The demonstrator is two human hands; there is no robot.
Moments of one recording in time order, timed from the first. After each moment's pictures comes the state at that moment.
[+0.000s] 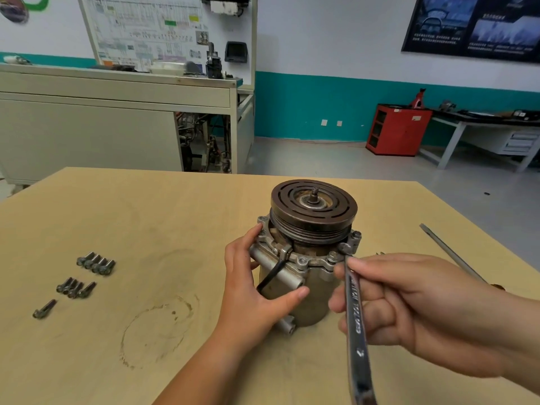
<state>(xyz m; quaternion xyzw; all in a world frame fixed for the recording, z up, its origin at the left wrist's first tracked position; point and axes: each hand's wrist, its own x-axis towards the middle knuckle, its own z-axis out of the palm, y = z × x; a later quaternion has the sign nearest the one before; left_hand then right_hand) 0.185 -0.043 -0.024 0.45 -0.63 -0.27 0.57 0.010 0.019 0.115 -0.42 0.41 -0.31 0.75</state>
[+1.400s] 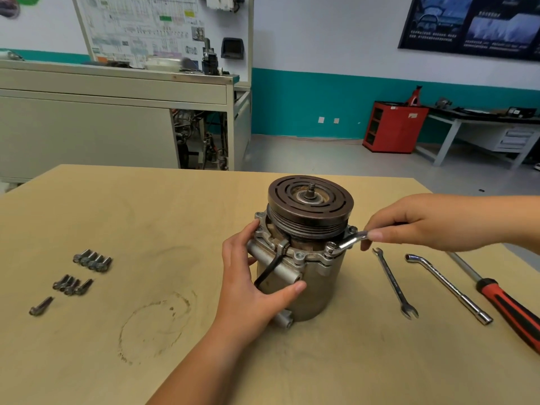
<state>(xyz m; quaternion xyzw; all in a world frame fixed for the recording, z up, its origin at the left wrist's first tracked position) 0.186 -0.039 -0.017 0.45 -0.63 -0.29 0.57 -0.044 -0.053 0.147 -0.81 0.54 0.05 0.22</state>
